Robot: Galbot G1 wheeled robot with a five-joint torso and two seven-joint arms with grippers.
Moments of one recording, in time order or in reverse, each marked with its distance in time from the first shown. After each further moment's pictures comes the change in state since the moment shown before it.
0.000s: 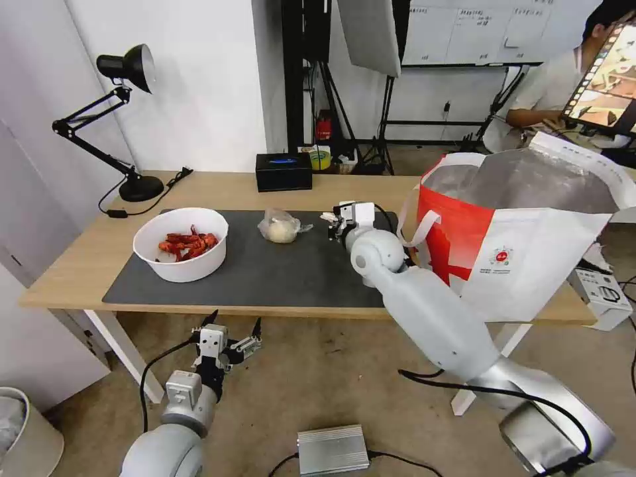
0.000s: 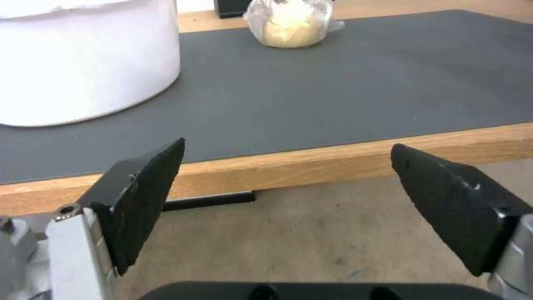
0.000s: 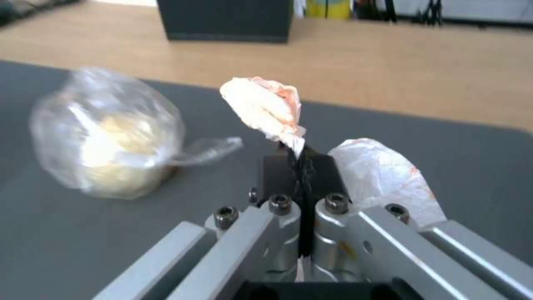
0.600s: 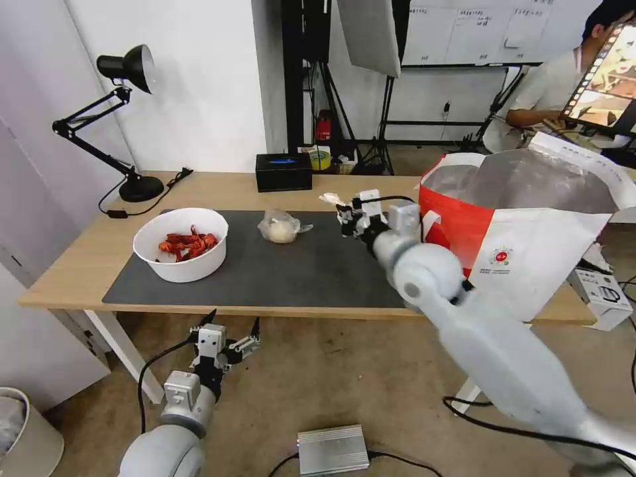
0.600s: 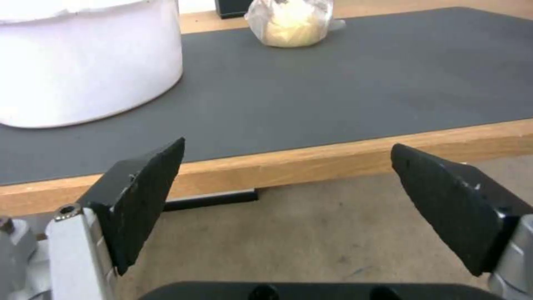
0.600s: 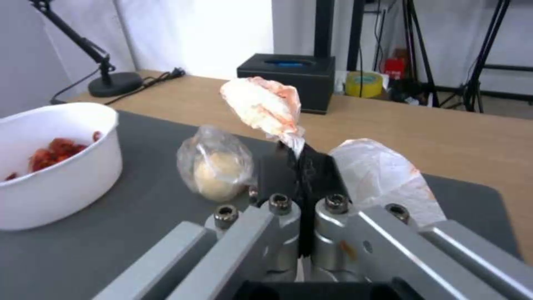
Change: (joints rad) left arm 0.011 -0.001 -0.002 -0.010 0.014 0.004 -0.002; right arm -0.238 -0.260 0.159 0.470 0.033 0.054 -0.132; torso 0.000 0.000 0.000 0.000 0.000
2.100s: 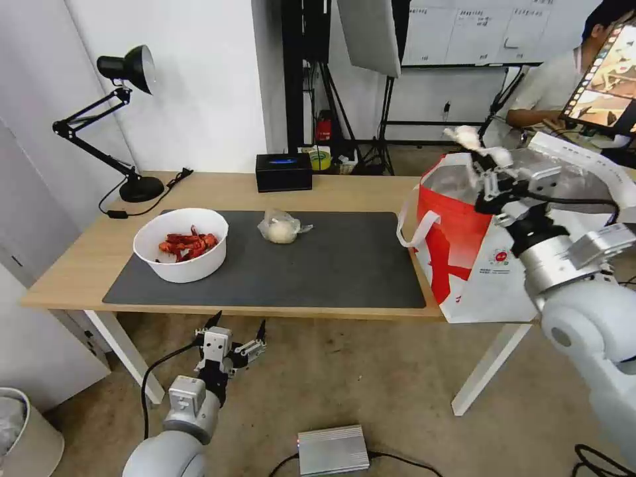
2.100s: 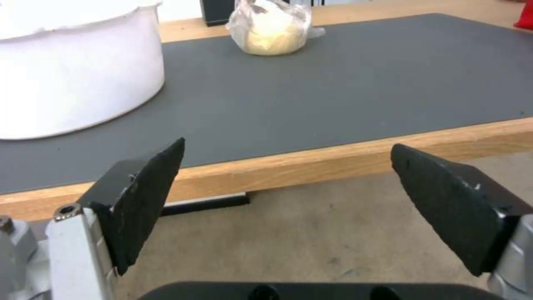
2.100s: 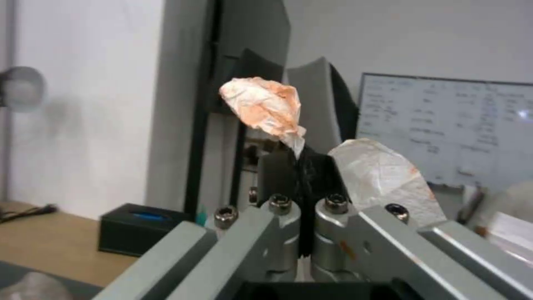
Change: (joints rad) left arm 0.016 0.000 0.027 -0.030 0.024 0.002 -0.003; right arm -0.405 -0.217 0.580 0.158 -0.187 0.408 -0.201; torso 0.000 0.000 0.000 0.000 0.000
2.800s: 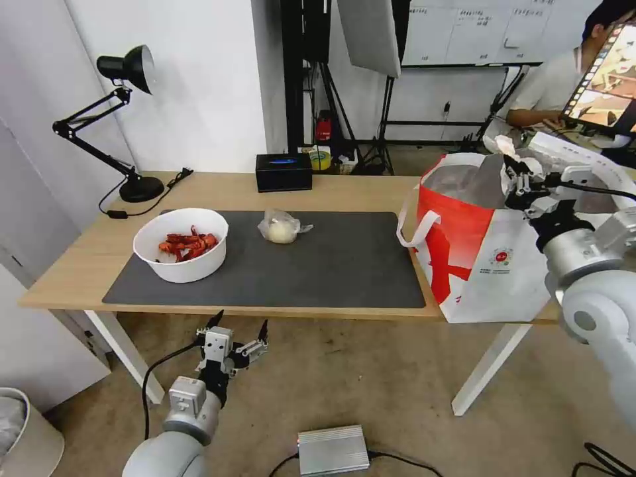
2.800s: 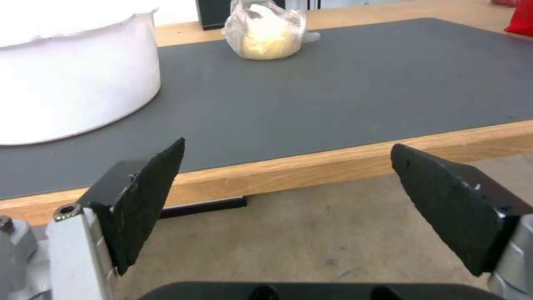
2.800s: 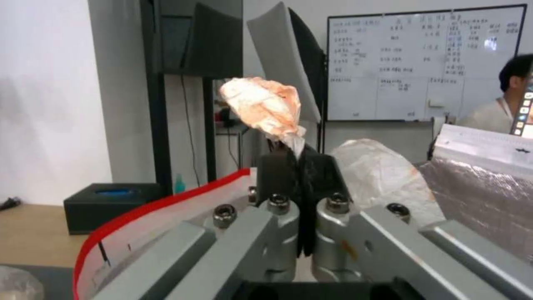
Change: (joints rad) left arm 0.003 0.009 0.007 -0.010 -0.006 -0.003 0.000; right arm -0.009 -0.017 0.044 -0.057 0.164 -0.094 0.106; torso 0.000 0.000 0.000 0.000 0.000
